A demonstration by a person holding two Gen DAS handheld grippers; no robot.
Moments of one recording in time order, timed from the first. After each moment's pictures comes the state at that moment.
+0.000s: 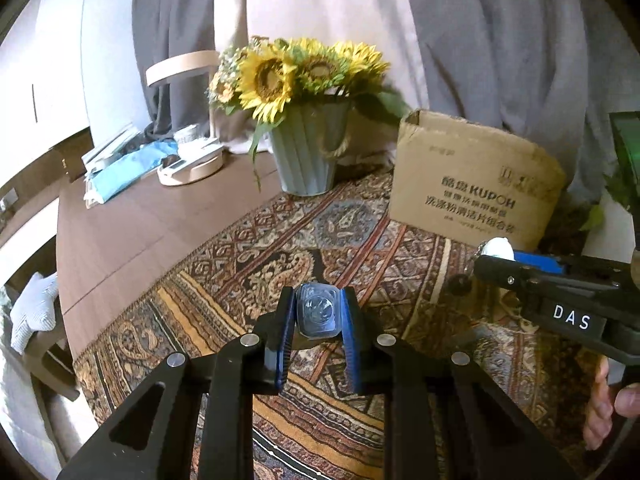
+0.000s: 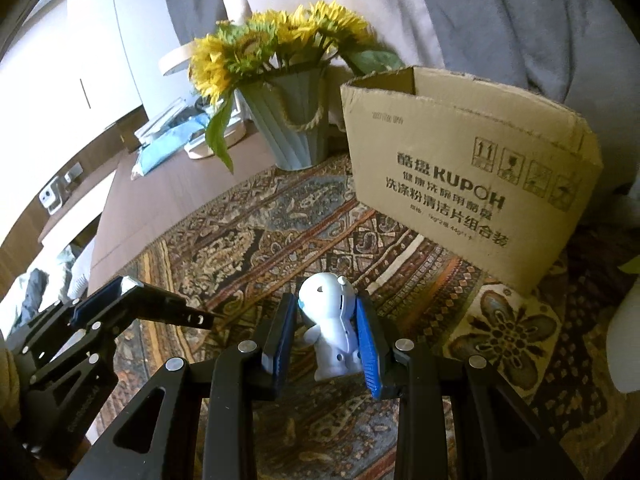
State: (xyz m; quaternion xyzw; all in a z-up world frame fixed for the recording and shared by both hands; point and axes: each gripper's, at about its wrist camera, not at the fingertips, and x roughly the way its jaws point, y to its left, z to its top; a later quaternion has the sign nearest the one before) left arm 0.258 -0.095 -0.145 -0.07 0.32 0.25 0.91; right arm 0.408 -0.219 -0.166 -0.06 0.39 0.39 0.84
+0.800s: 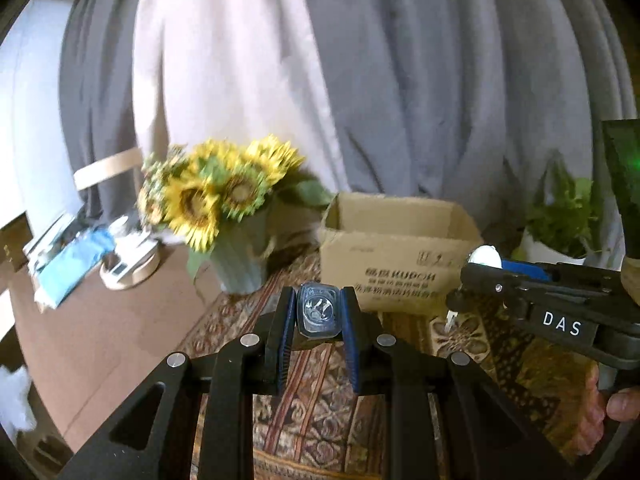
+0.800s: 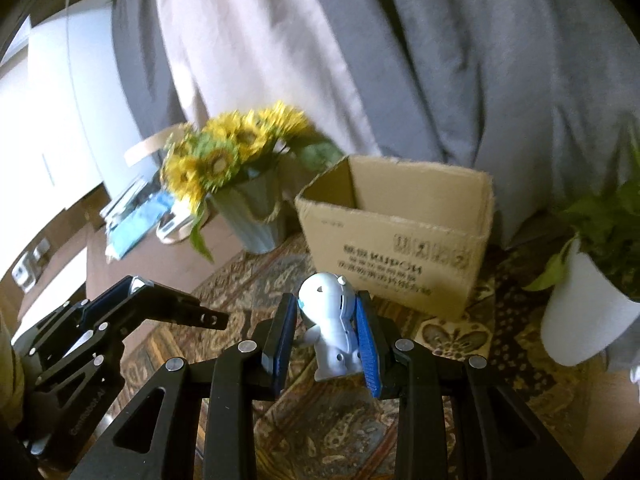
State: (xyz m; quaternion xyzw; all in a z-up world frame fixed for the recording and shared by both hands) left arm 0.281 -0.095 -0.049 0.00 0.25 0.11 0.96; right arm 0.385 -0.249 -0.074 0.01 0.33 0.28 0.90
